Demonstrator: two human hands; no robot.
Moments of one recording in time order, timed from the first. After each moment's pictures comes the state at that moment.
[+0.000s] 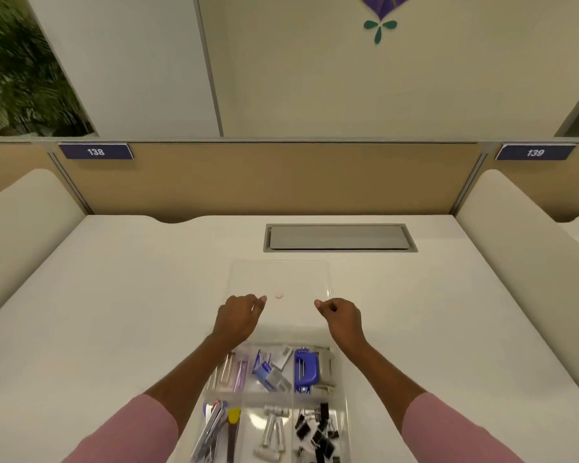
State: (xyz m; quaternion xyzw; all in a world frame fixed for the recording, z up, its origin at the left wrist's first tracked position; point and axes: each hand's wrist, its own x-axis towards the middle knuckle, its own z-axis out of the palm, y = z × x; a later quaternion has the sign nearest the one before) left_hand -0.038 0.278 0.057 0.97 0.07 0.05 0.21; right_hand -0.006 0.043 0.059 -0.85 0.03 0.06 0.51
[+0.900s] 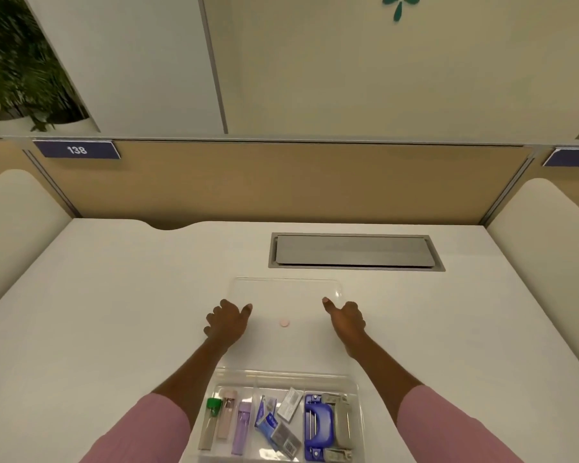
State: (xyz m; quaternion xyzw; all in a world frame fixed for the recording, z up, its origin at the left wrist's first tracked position) left_hand 0.059 0.319 0.019 0.88 0.37 -0.11 0.28; right_hand 0.105 0.081 0.029 -0.84 0.21 0.19 0.46
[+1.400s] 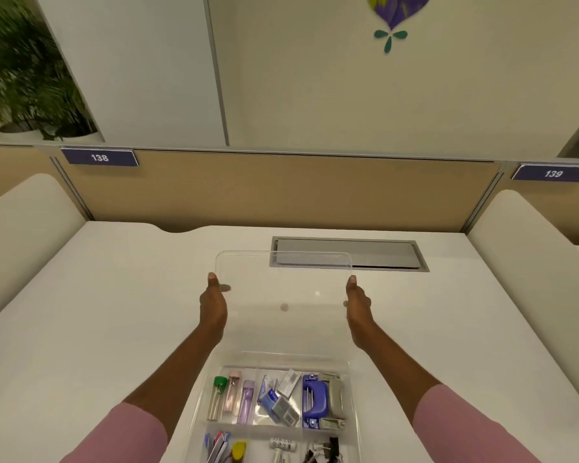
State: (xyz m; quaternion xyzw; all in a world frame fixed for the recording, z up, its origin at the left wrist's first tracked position) left_hand 0.014 0.332 0.080 0.66 0.38 0.08 0.65; right_hand 0.063 0.061 0.090 -0.75 0.19 0.13 0.63
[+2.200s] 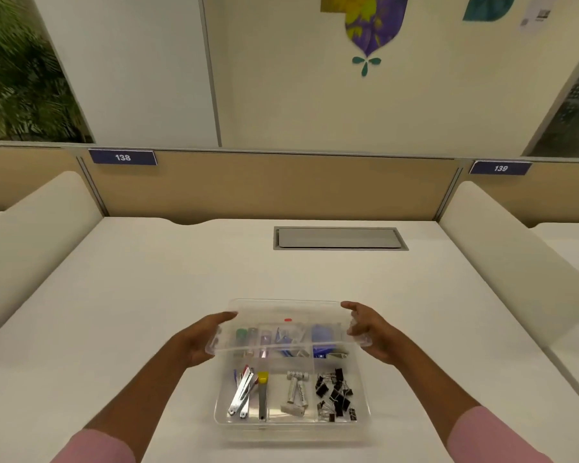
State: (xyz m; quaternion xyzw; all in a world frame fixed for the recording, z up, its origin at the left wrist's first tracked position) left_hand -0.165 0.359 0.100 0.63 0.28 -0.23 0.69; right_hand -0.108 0.007 0.111 -0.65 0.03 0.31 0.69
